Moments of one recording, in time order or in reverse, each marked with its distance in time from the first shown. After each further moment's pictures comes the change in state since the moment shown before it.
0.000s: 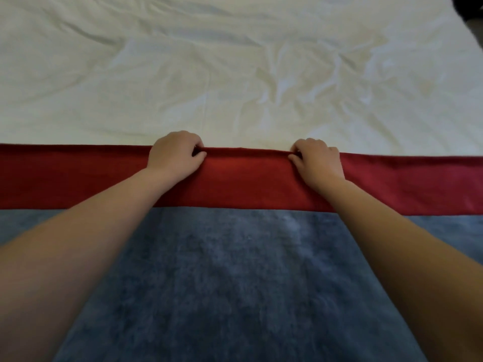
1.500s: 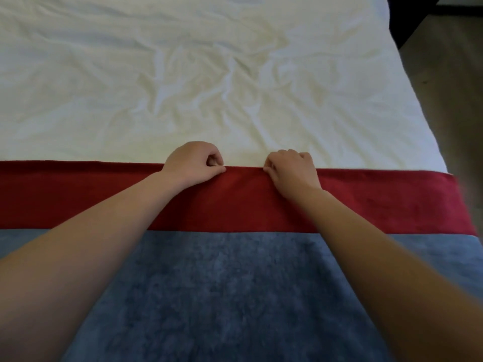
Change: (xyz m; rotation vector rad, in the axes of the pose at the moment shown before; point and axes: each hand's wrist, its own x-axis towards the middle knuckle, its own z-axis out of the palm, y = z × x) left_hand 0.083 0.283 0.074 -0.222 -0.197 0.016; right_hand 0.001 0.238 -0.035 0.014 -0.057 -0.143
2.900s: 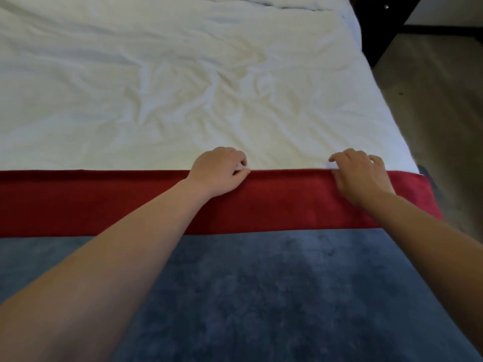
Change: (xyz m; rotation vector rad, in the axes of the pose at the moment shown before) left_hand 0.006 0.068 0.026 0.171 0.096 0.274; right_hand -0.063 0.122 -0.053 -0.270 0.025 0.209
